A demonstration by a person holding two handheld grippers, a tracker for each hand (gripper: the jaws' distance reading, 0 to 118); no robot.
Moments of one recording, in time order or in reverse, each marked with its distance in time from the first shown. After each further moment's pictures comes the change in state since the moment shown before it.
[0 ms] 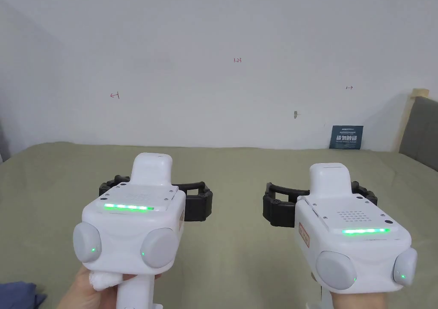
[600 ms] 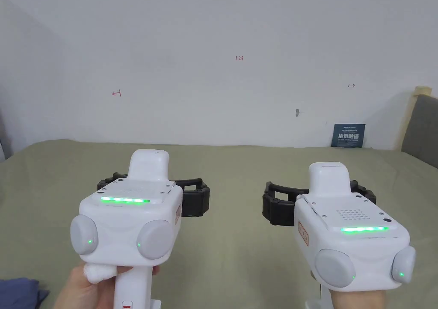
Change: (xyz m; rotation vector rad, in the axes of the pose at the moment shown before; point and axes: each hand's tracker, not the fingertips) left arm -0.006 0.002 -0.002 -0.018 0.001 0.013; right arm -0.002 -0.002 -0.001 -0.007 0.007 0.000
